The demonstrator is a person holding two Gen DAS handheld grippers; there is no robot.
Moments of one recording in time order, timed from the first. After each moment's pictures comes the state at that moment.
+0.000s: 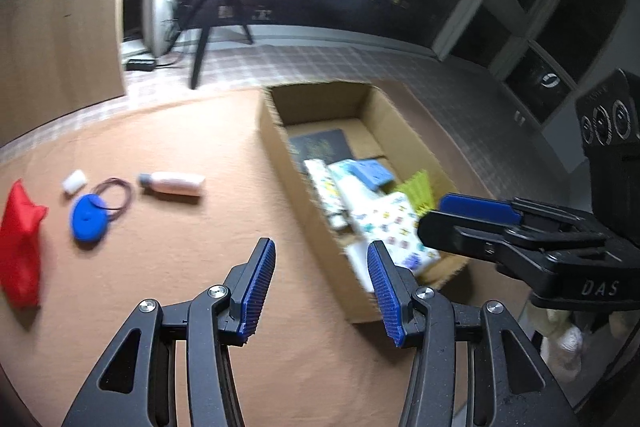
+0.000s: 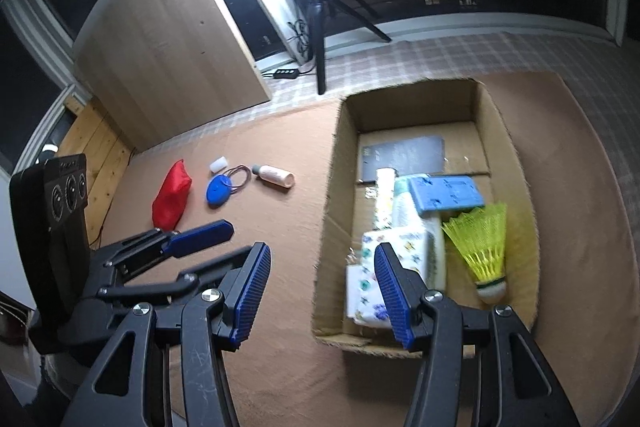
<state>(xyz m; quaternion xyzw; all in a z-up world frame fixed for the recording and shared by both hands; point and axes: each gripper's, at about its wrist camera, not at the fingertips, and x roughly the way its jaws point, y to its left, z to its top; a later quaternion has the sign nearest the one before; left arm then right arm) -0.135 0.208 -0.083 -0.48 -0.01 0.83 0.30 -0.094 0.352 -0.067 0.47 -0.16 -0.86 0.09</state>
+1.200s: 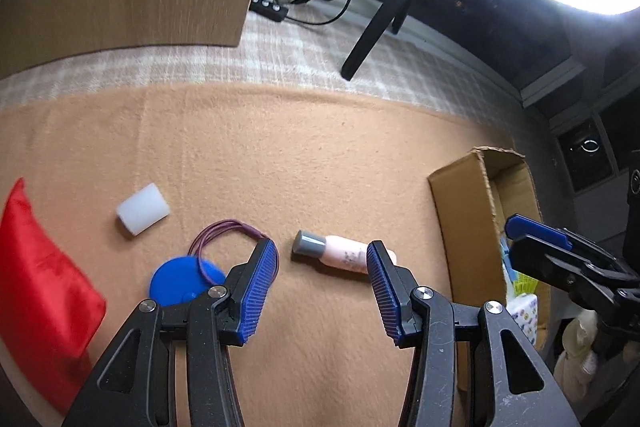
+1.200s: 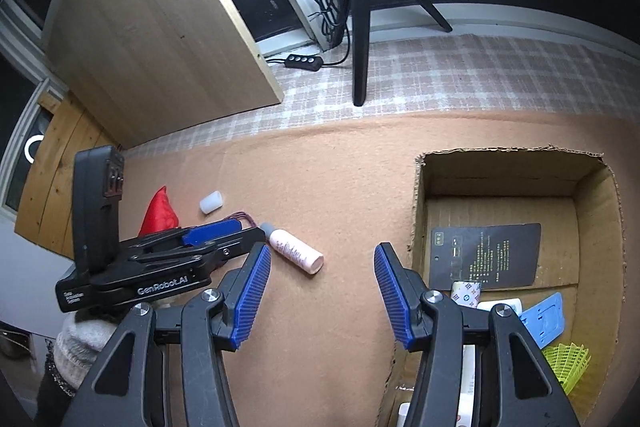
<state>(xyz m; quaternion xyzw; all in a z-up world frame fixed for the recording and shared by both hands) -0.303 0.110 -0.160 -0.57 -0.10 0.78 0.23 -0.236 0.313 -0.103 0.53 -0.16 -0.82 0.11</state>
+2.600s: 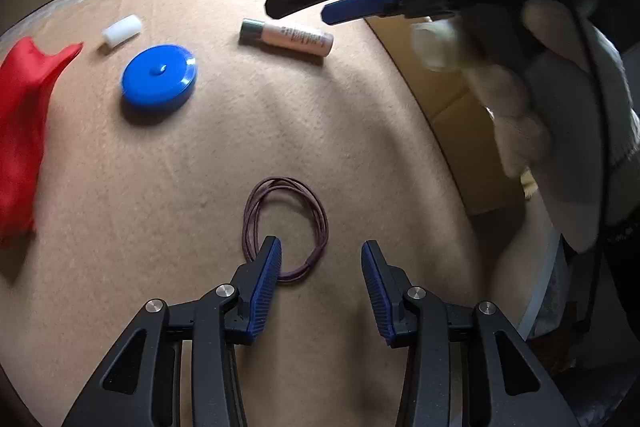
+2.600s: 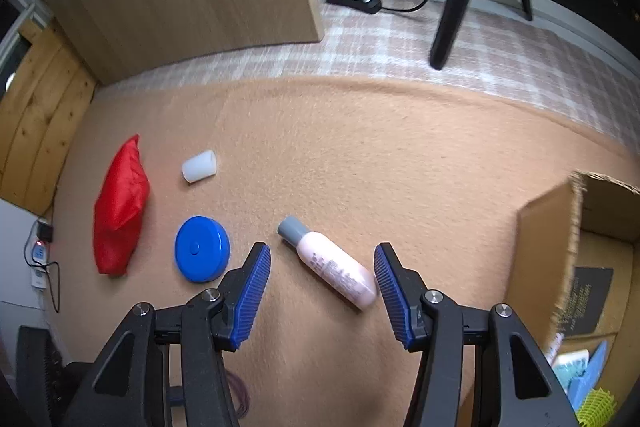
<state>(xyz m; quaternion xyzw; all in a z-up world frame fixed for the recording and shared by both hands) -0.143 0.086 -0.170 -0.59 -0.02 0.74 0.31 -0.279 0.221 -0.161 0.59 -0.05 -0.79 0.13</state>
